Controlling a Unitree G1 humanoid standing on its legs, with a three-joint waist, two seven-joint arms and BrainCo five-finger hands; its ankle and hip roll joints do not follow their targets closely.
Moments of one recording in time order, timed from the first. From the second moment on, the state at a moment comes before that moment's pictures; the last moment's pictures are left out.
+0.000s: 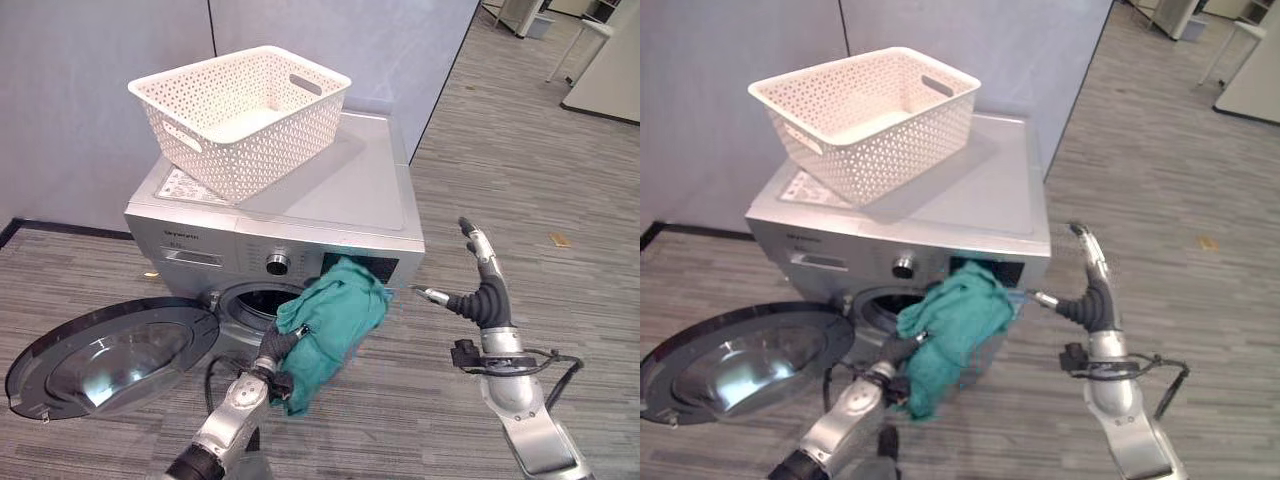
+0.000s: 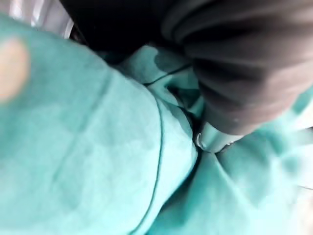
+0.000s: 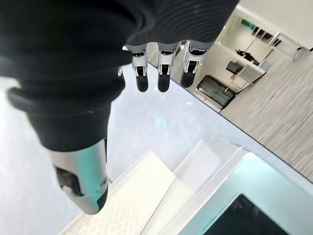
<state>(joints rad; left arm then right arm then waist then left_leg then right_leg) -0.05 0.30 -0.50 0.32 -0.40 -0.08 0.18 0.16 -0.44 0.10 -0.34 -0.21 -0.09 -0.37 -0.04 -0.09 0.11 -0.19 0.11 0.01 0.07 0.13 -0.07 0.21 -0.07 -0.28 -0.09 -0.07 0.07</state>
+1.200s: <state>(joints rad) -0.48 0.07 -0.26 0.85 -0.63 -0.20 0.46 -0.02 -0.36 0.16 -0.26 -0.08 -0.08 -0.60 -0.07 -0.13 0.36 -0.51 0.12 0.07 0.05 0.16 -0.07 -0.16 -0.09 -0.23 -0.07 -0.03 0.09</state>
